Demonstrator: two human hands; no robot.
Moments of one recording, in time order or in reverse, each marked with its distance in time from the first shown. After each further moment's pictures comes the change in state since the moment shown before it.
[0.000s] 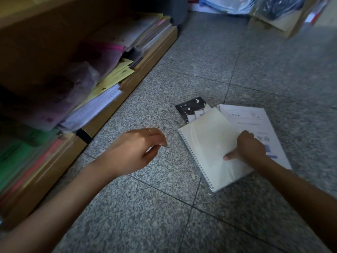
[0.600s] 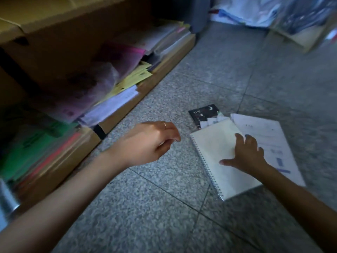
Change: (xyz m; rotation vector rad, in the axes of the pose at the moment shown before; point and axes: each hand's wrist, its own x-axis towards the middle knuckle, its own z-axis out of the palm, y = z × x) left_hand 0.003 0.001 -0.024 0.041 -0.002 -0.021; right_hand -0.020 -0.032 0.001 -0.111 0.011 -0.239
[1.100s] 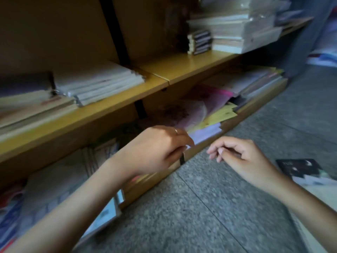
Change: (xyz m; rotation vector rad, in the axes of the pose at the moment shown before) left_hand -0.132 -0.026 -0.143 0.347 0.079 -0.292; right_hand -0.078 -0.237 -0.080 0.930 -0.032 -1.210
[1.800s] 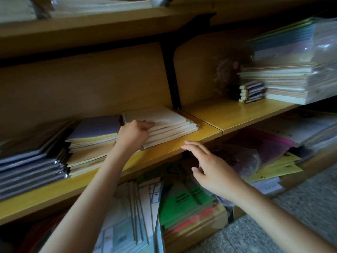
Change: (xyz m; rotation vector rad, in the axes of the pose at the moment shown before) left_hand -0.052 -0.154 -0.087 0.035 0.341 -1.049; right_hand 0.148 -0.041 0.102 -0.517 -0.215 -0.311
